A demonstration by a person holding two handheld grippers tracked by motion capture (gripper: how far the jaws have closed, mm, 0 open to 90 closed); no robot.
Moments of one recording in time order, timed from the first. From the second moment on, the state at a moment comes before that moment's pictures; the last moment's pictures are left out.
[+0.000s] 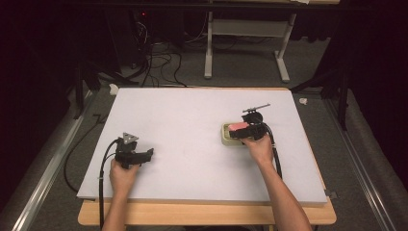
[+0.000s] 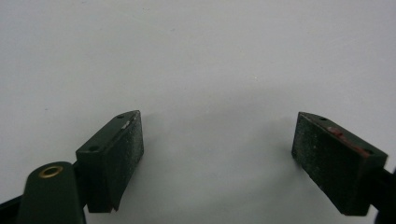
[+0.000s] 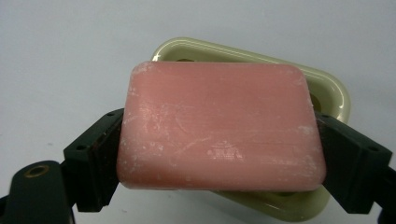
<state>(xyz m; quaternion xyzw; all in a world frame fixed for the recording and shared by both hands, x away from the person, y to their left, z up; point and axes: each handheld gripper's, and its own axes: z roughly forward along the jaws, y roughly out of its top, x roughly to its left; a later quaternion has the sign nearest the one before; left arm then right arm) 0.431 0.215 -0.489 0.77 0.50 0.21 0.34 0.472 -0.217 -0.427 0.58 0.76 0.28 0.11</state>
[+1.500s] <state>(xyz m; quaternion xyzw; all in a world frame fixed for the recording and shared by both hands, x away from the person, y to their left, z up) 0.431 0.215 -0.489 0.77 0.50 0.21 0.34 0.474 -0.207 -0.425 0.59 0.76 0.25 0.13</state>
